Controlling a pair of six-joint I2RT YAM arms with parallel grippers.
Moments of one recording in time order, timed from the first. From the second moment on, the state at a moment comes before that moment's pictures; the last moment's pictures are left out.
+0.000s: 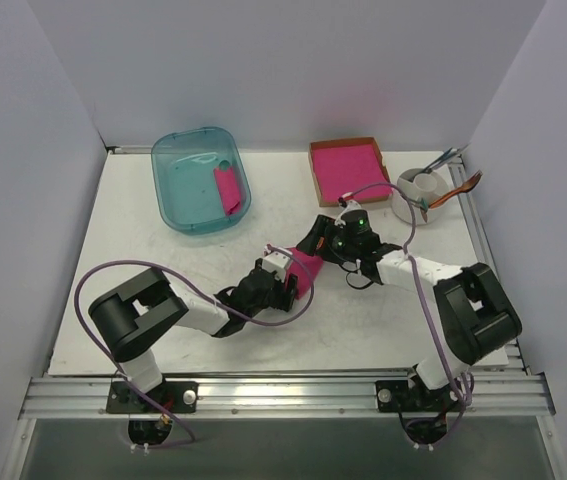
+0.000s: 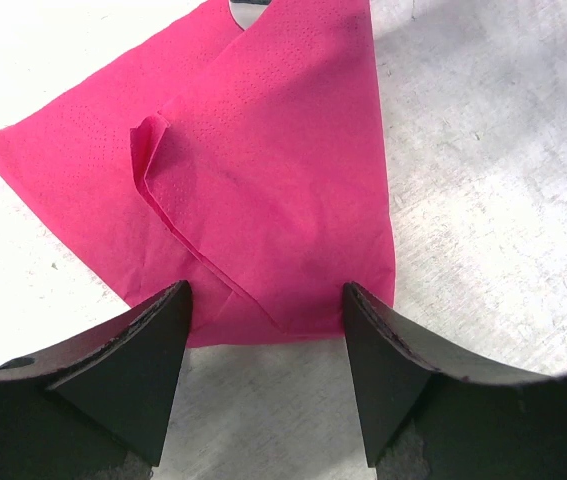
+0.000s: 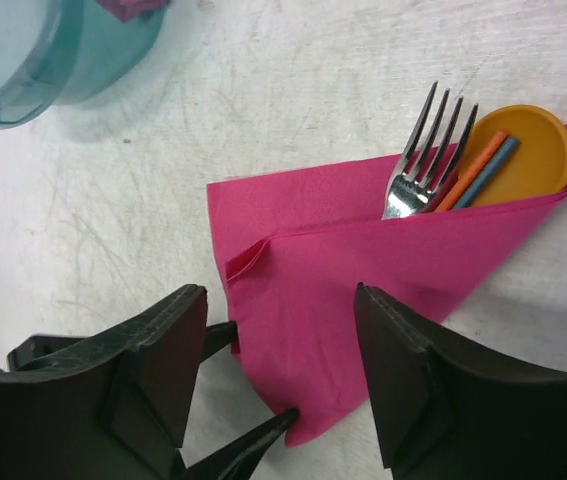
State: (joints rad) left arm -0.94 1.72 0.57 0.69 -0.25 -0.31; right arm 0.48 1.60 0.78 0.20 -0.20 0.71
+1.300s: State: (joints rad) left arm -0.92 1.73 0.56 0.72 -0.22 -0.34; right arm 0.65 1.54 0.44 0.50 -0.14 0.89
